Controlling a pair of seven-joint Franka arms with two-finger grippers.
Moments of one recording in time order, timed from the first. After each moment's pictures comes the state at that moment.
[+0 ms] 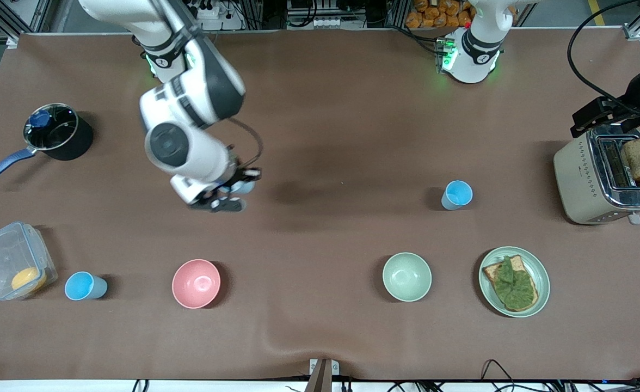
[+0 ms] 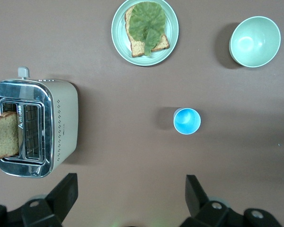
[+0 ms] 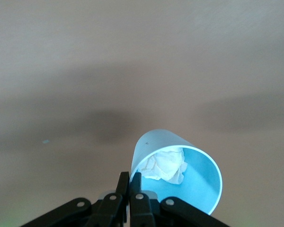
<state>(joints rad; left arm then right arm) 0.09 -0.05 -0.13 -1.60 0.02 1.53 -0.12 0.60 0.37 -0.07 -1.62 0.25 1.84 0.56</state>
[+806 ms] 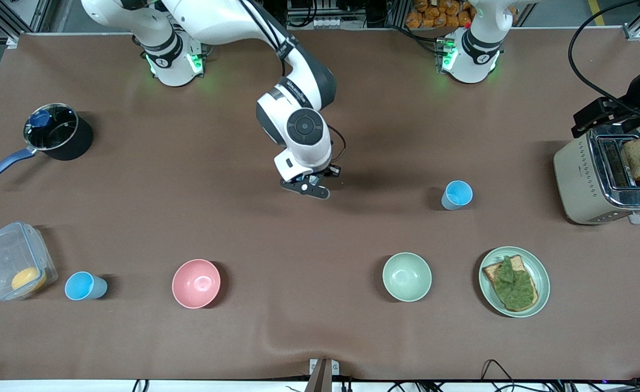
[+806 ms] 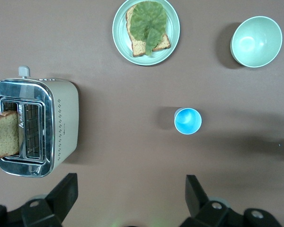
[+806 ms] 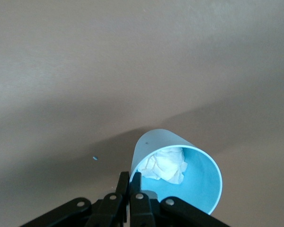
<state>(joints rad) 0.10 -0.05 -0.13 -1.60 0.02 1.53 -0.12 0.85 0.68 -0.08 -1.44 0.21 2.02 1.01</state>
